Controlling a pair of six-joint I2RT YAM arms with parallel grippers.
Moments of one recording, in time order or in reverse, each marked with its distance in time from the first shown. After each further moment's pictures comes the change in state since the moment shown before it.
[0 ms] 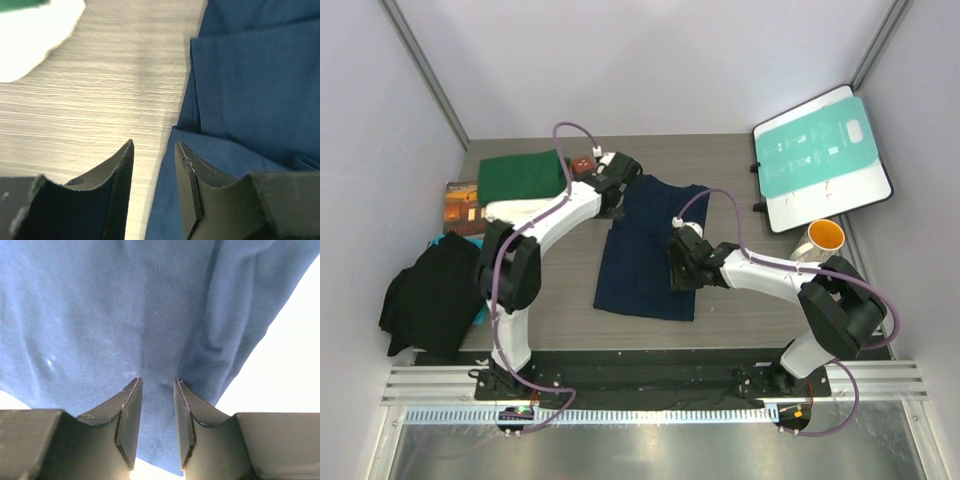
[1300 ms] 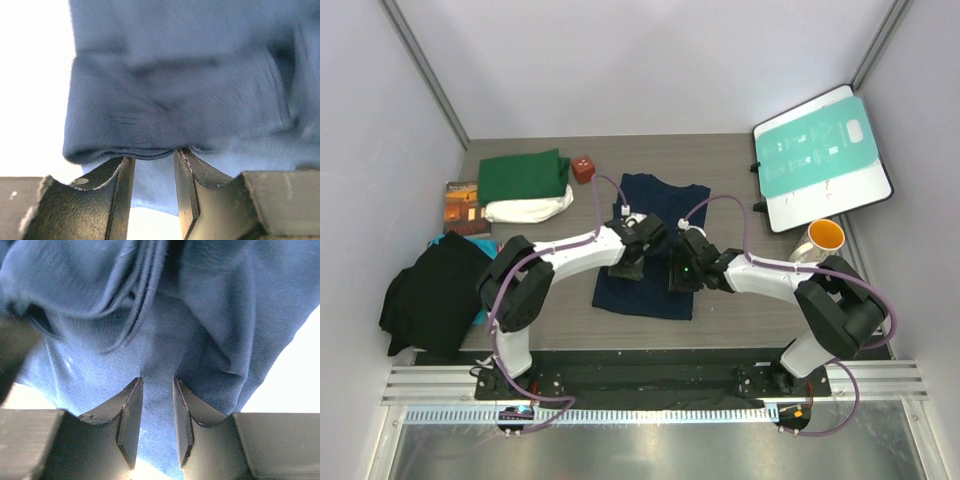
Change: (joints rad) left arm -0.284 -0.107 -0.350 -0.003 0.110 -0.170; right arm -0.045 0.005 -0.077 0.150 -0.125 0.076
